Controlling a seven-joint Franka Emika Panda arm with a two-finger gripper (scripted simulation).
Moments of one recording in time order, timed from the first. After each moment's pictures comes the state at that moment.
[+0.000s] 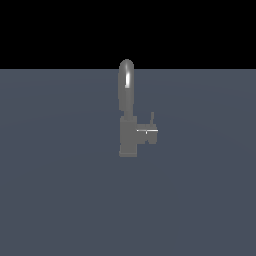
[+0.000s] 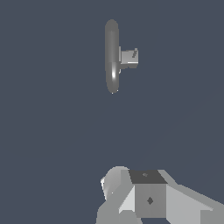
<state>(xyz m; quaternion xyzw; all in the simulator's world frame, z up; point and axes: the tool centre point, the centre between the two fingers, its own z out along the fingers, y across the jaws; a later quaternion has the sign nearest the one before) -0.253 -0.015 0.473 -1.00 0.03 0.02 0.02</state>
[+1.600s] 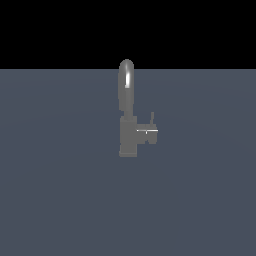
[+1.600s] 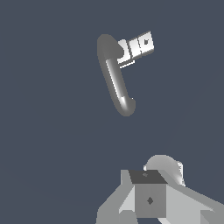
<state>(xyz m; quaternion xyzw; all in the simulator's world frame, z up) -0.147 -0.028 0.437 -0.96 0.17 0.15 0.15</state>
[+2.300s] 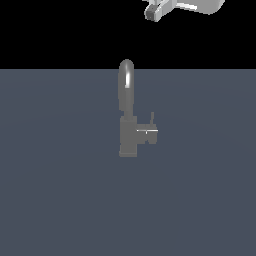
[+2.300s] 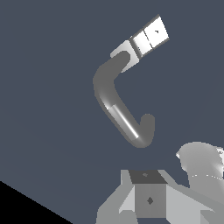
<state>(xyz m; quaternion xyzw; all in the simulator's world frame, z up) -0.077 -0.049 0.388 -0.89 0.27 0.25 0.26</state>
